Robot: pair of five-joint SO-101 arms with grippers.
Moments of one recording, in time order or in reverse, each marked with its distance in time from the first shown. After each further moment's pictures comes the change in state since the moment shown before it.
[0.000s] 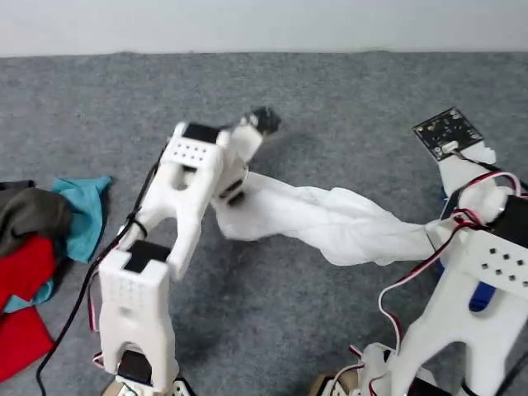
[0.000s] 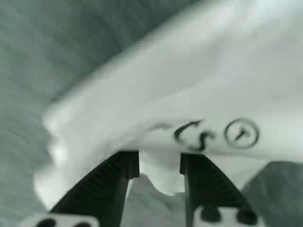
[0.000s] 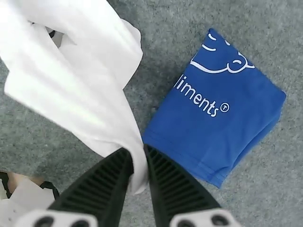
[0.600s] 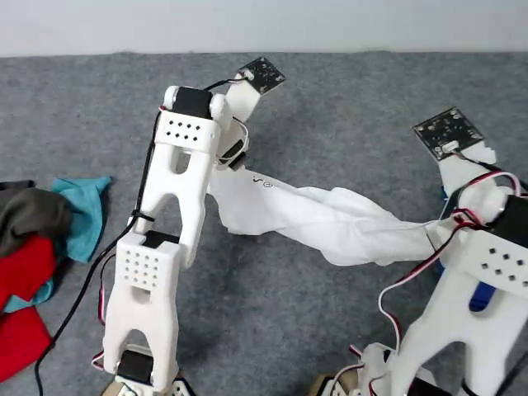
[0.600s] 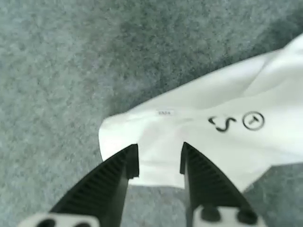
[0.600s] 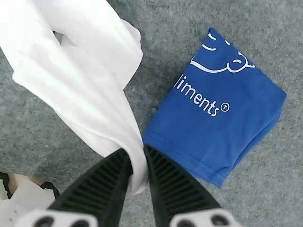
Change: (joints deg) left arm -0.9 11.4 -36.0 19.5 2.9; right arm 0.0 0.0 0.0 0.0 -0.3
